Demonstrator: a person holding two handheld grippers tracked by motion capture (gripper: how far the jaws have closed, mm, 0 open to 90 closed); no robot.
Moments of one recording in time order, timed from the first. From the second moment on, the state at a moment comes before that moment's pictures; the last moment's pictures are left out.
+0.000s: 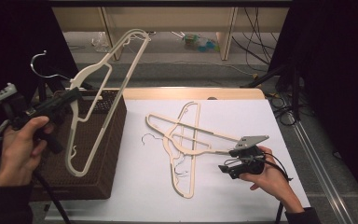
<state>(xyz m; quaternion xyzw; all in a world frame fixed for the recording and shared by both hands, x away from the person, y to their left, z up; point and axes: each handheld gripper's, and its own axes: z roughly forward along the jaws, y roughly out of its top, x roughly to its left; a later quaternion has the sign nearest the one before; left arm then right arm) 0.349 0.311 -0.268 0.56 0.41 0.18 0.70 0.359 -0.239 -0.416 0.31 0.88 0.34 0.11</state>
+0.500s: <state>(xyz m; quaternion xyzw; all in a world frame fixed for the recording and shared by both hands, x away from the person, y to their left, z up) 0.359 0.384 -0.298 0.59 0.45 0.23 0.64 0.353 -0.237 -0.419 0.32 0.88 0.34 0.11</state>
